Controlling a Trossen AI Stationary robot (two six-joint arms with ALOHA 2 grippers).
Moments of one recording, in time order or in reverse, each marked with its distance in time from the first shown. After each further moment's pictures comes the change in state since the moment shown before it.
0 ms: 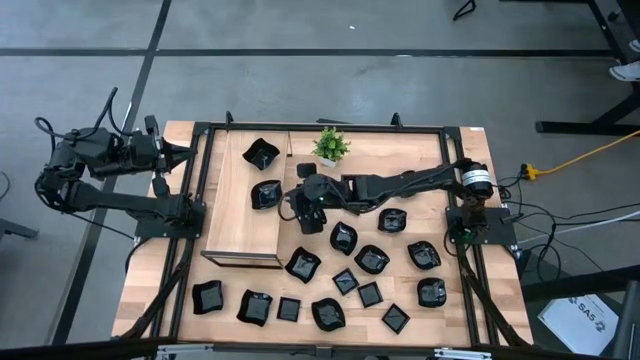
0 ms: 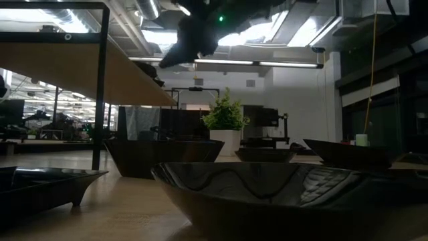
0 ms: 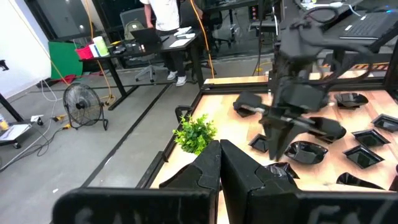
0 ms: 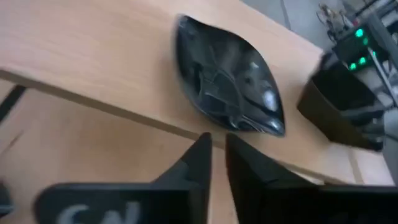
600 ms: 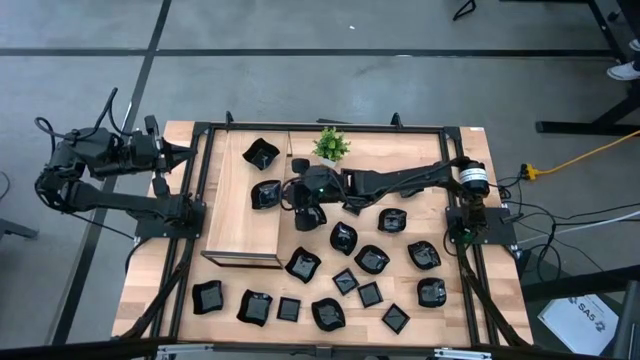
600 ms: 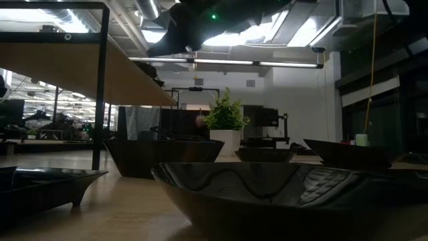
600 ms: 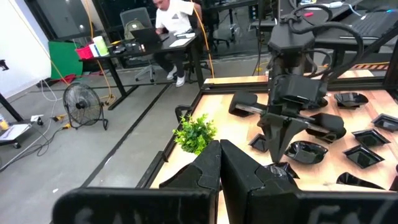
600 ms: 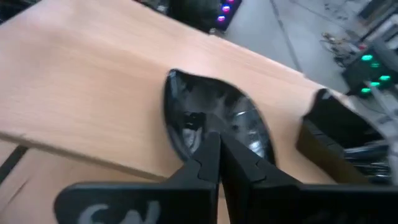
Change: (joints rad) left arm 0.000 0.000 0.000 0.000 0.000 0.000; right arm -0.028 0.010 0.000 0.160 -0.108 0.015
